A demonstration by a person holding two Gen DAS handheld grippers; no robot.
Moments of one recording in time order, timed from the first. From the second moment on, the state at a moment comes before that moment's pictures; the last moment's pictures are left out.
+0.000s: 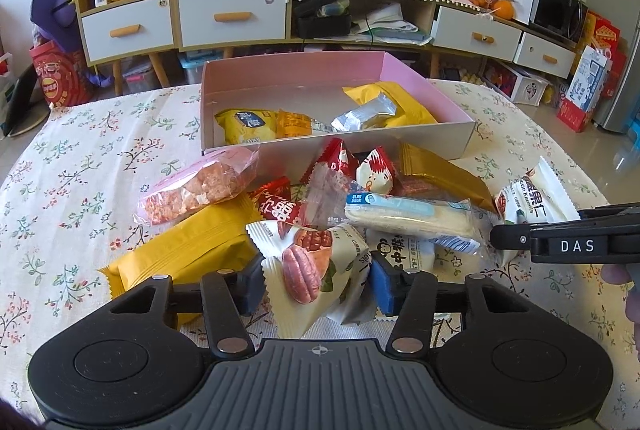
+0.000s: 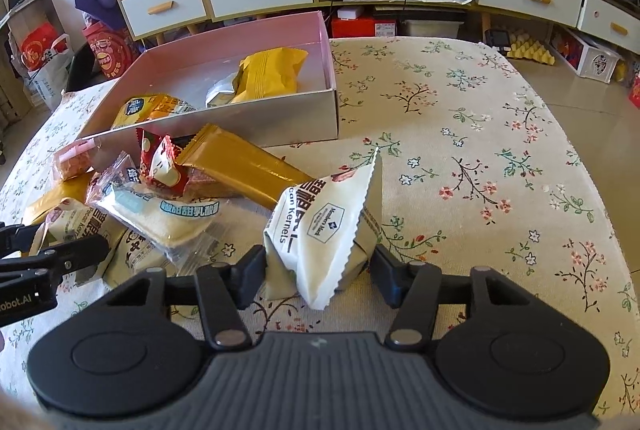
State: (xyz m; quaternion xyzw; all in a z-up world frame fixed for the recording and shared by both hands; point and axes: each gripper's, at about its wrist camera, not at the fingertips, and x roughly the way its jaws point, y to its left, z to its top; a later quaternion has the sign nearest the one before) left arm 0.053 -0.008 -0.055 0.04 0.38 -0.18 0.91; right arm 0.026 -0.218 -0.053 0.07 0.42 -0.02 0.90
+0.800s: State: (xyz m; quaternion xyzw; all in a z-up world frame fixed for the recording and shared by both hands) left arm 0.051 0.005 -0.041 0.00 0.40 -0.20 0.90; right arm 0.023 -0.231 -0.037 0.10 0.42 -0.02 0.90
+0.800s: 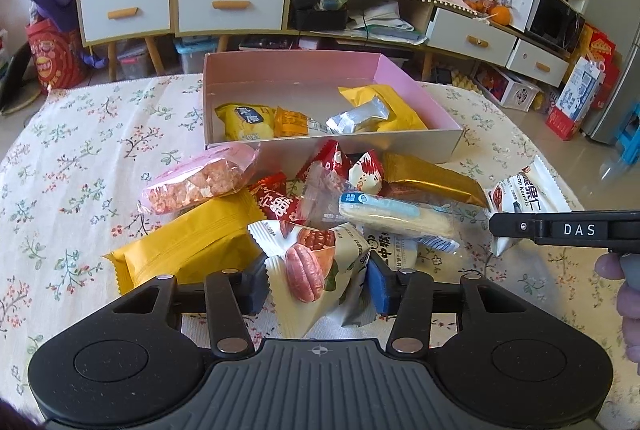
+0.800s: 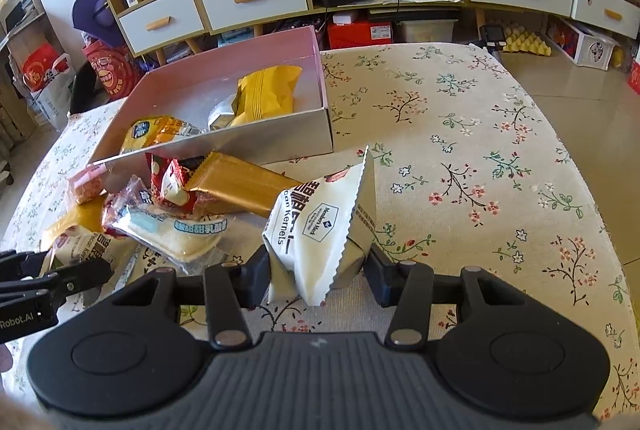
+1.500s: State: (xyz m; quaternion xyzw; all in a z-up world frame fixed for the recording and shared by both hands) left arm 0.043 0.011 -0.024 -0.03 0.41 -0.21 0.89; right arm 0.012 -0.245 -0.012 0.14 0.42 -0.01 0.90
